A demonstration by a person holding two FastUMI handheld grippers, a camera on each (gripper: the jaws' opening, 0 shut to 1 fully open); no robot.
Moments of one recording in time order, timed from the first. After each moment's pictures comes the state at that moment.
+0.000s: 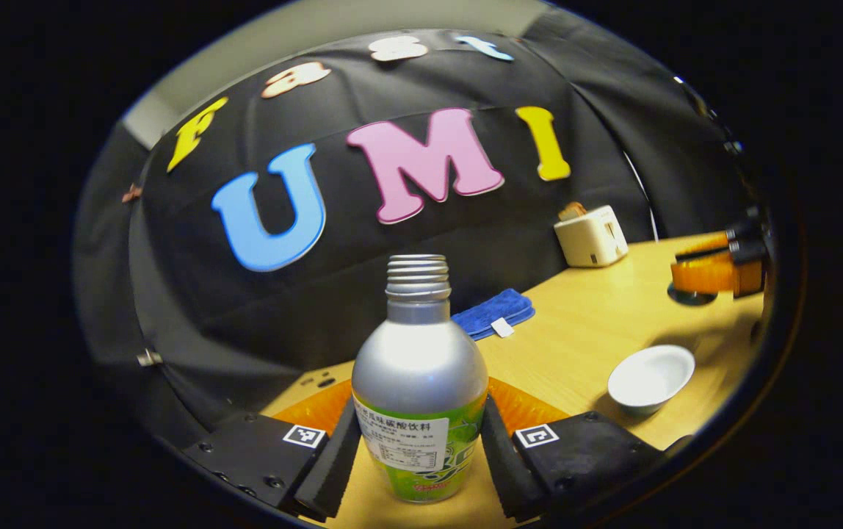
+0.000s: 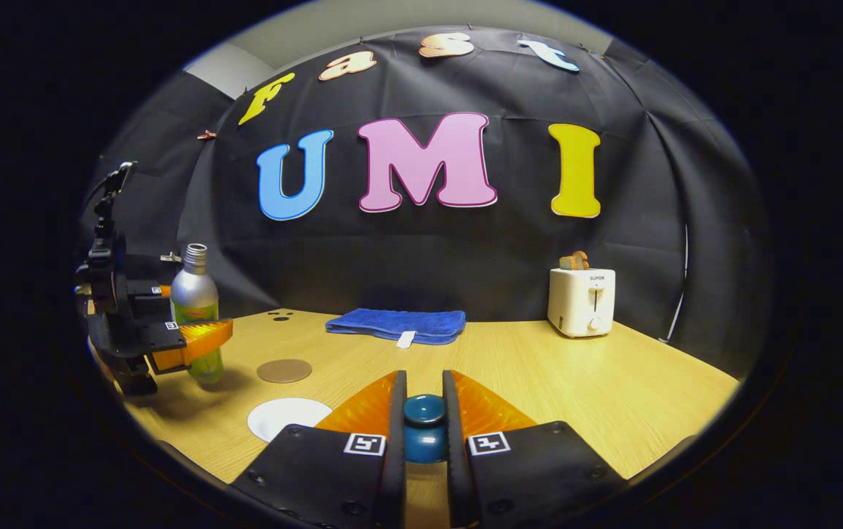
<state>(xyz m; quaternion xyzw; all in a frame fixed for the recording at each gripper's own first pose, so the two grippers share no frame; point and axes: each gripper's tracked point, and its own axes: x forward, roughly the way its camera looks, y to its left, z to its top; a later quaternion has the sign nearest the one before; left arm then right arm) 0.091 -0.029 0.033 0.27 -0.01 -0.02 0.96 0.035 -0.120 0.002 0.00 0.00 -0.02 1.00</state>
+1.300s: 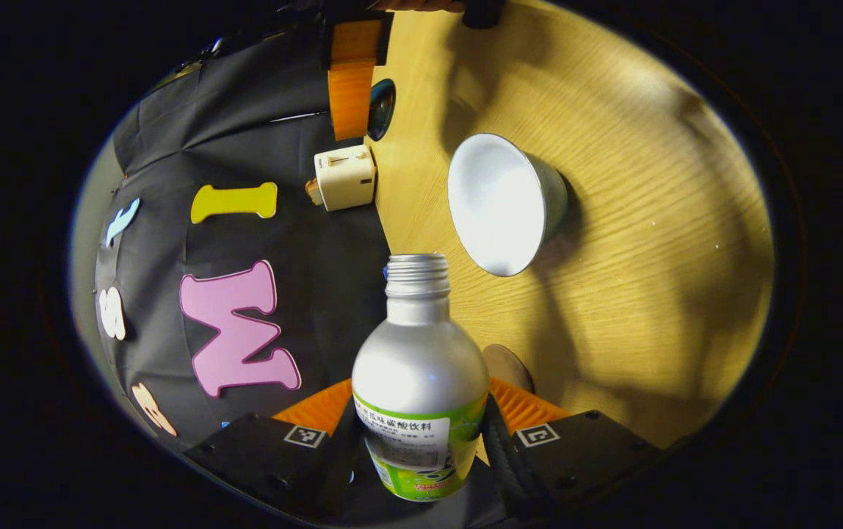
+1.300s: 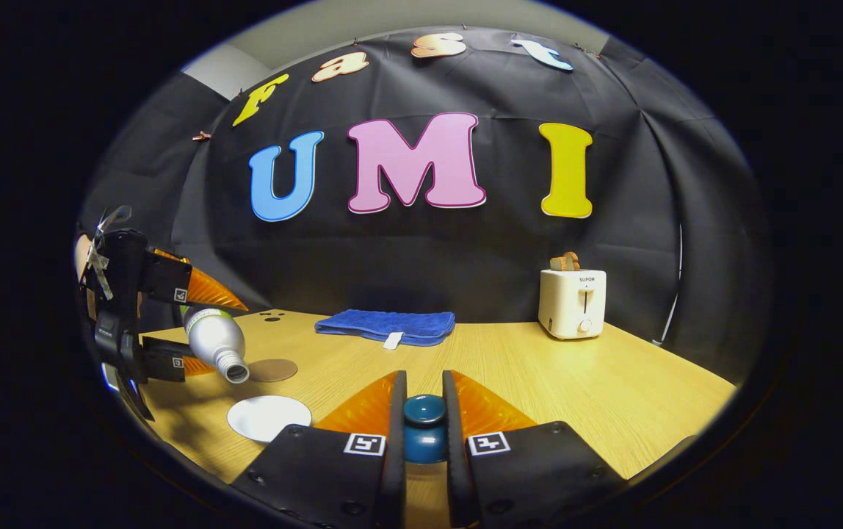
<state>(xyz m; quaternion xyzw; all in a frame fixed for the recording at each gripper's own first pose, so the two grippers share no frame) 0.106 -0.082 -0.004 0.80 0.02 -0.15 0.57 0.035 -0.135 0.003 0.00 0.00 -0.02 1.00</state>
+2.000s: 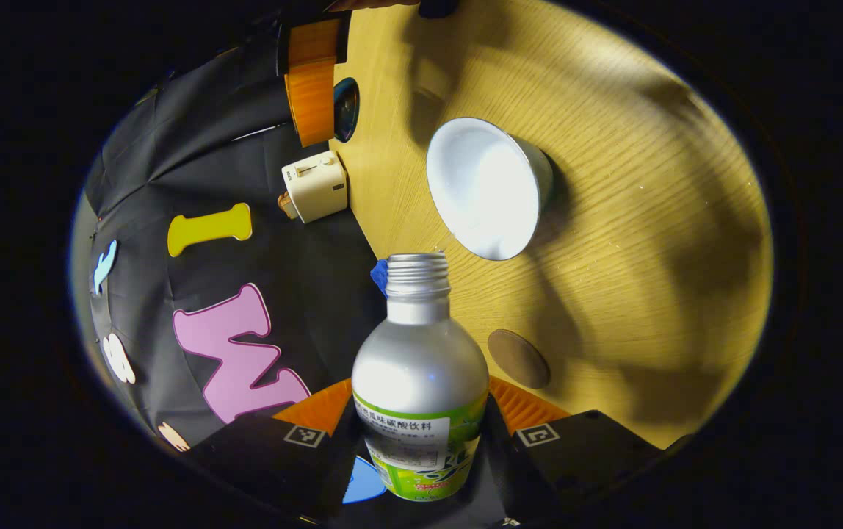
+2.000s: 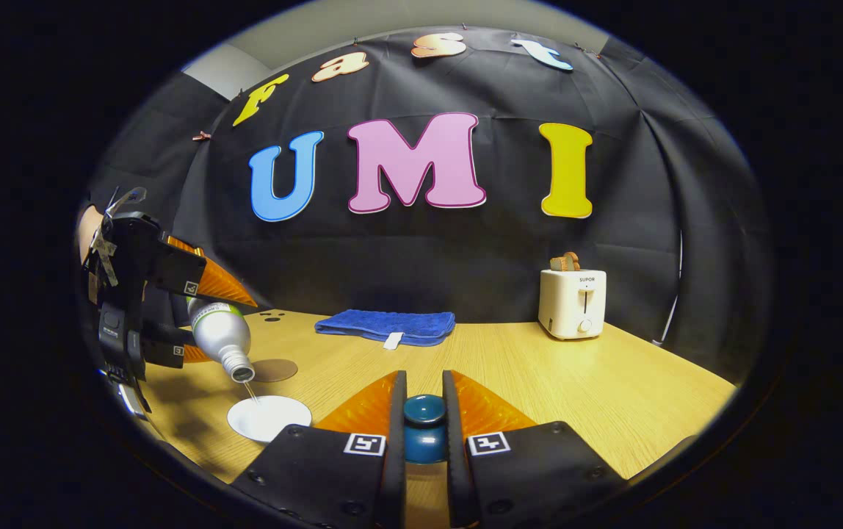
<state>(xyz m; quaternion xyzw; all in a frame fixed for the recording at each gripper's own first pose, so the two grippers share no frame) 0.109 -0.080 0.005 0.85 0.03 -0.16 0.50 0.036 -0.136 0.003 0.00 0.00 -0.02 1.00</state>
